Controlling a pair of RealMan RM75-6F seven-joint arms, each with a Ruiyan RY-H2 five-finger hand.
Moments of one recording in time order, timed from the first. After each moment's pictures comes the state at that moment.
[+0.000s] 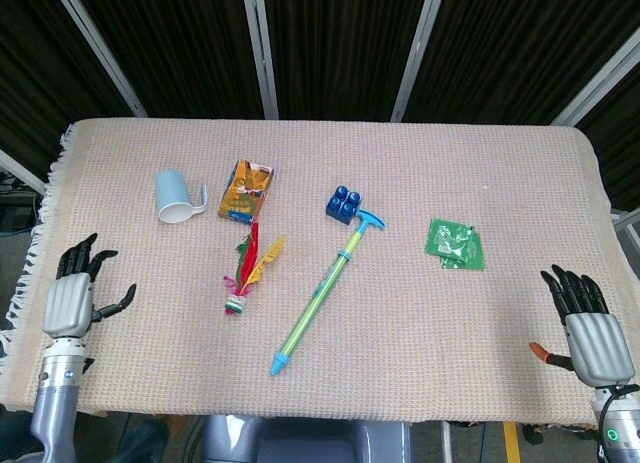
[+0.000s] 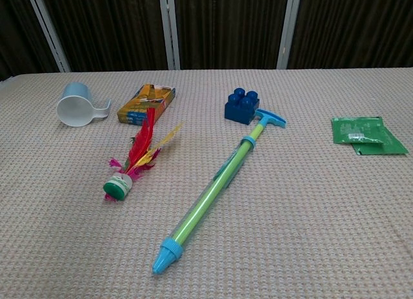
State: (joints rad) left arm -0.23 -1.47 -0.20 -1.53 1.24 1.34 0.13; right arm 0.10 -1.10 0.05 -1.60 -1.53 1.44 -0.01
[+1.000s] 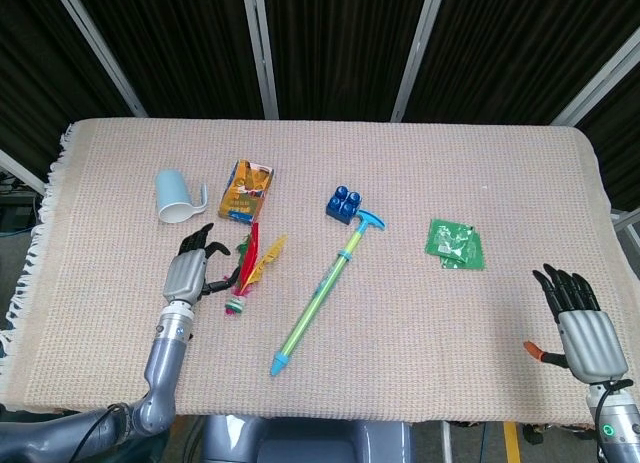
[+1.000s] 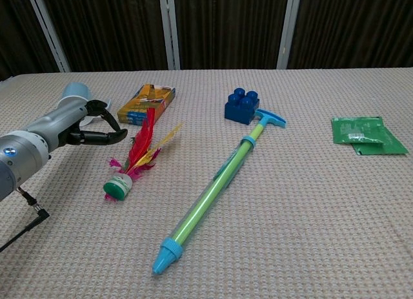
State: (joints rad) left arm -0.55 -1.79 -0.33 -1.45 0.91 1.14 0.36; right arm 0.12 -1.11 0.04 -1.58 -1.54 1.42 0.02
